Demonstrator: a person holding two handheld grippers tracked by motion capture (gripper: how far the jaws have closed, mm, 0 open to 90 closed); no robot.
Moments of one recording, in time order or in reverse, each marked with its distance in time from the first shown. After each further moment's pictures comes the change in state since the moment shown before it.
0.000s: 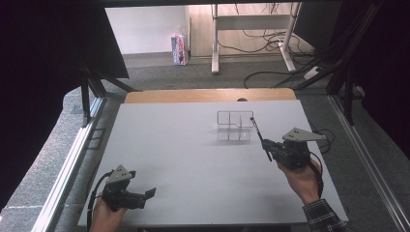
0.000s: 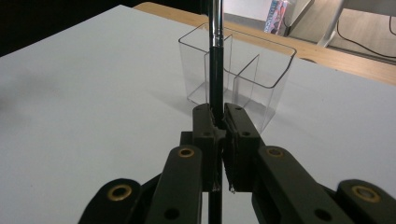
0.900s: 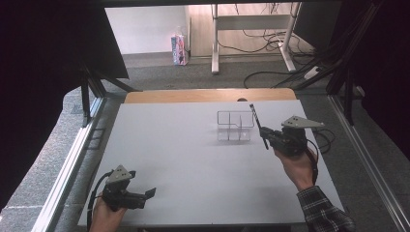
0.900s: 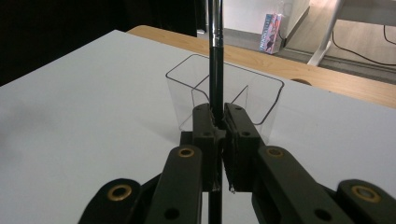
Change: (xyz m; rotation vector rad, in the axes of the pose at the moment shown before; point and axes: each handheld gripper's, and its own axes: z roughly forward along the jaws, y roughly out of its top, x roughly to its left) left arm 0.000 0.000 0.000 -0.001 -0.002 0.002; right arm -0.013 0.024 0.016 -0.051 -0.002 0.040
